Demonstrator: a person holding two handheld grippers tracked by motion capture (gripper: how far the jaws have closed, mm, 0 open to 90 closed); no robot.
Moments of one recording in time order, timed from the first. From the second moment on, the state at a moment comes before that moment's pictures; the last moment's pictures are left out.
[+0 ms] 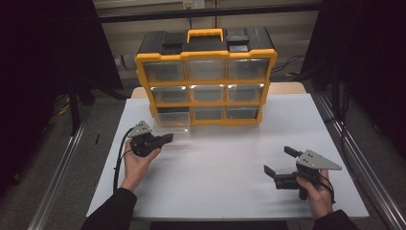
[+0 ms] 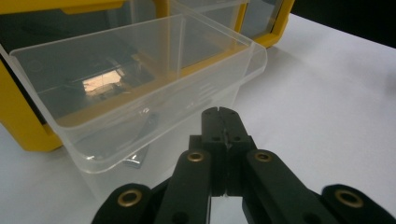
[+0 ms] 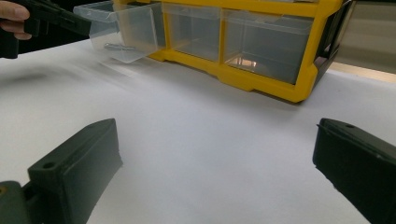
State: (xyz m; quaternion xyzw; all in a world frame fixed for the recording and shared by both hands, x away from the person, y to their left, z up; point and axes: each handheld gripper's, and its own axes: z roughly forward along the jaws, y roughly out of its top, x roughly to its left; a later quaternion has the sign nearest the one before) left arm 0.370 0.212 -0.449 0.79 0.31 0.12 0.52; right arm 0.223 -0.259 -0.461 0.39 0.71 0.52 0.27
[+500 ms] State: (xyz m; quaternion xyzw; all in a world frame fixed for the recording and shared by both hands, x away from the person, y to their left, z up) left arm 0.373 0.208 -0.445 0.79 0.31 0.13 0.52; right arm 0.223 -0.259 -0.461 0.39 0.71 0.52 0.27
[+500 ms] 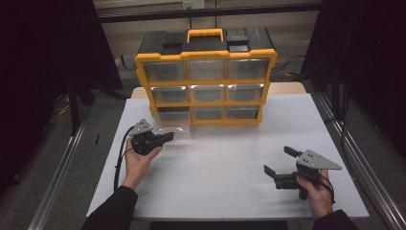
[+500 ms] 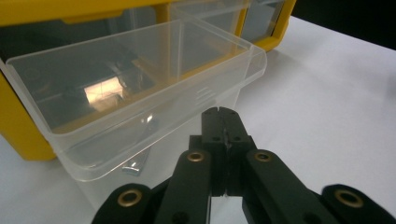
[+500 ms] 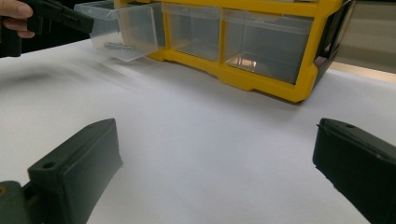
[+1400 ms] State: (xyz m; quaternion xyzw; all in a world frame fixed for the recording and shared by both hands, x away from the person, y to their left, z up) left arm 0.386 0.197 -0.445 0.79 0.30 0.14 0.52; right arm 0.223 -0.259 -0.461 0.39 0.71 0.52 0.27
